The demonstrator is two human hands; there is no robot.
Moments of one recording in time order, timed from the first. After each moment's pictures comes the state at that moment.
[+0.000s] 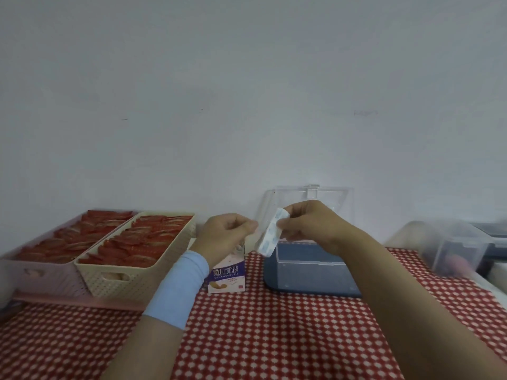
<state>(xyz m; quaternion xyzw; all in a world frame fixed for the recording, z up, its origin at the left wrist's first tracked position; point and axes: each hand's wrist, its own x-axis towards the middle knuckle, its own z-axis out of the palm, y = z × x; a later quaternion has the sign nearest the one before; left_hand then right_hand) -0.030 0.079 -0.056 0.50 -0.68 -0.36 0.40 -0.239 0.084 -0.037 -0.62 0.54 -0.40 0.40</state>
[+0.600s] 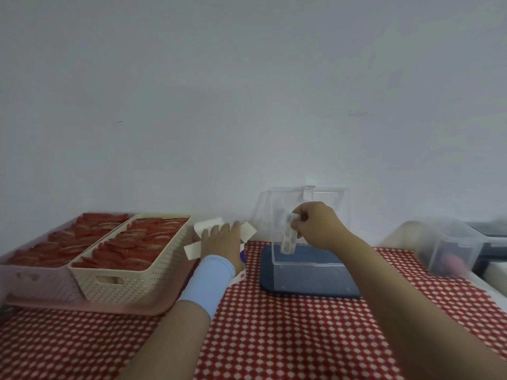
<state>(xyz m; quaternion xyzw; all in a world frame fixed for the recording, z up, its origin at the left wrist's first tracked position) -0.050 0.023 -0.110 0.63 -0.77 0.06 0.08 -0.264 0.053 -0.060 -0.65 0.66 -0.35 0.14</state>
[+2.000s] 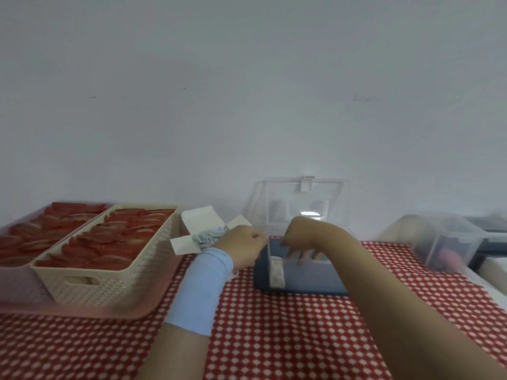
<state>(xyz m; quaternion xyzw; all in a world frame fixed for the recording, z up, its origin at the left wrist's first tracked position) -0.072 0.039 -0.089 0.52 -0.75 -0.35 0.21 -0.243 0.029 -0.070 -0.61 0.74 -0.05 0.28</state>
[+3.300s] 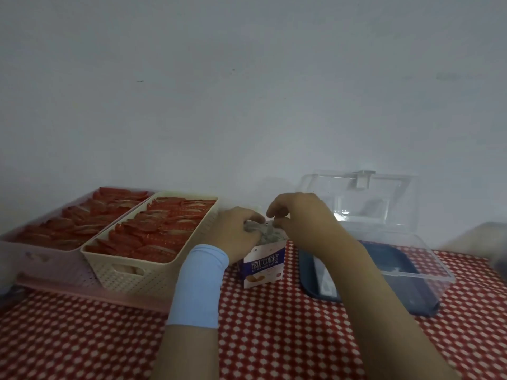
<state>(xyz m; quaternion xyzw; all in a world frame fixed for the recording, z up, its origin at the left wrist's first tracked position) 0.009 0.018 -0.086 0.57 -0.76 -0.18 0.27 -0.153 0.019 -0.067 -0.77 0.59 -0.24 0.04</state>
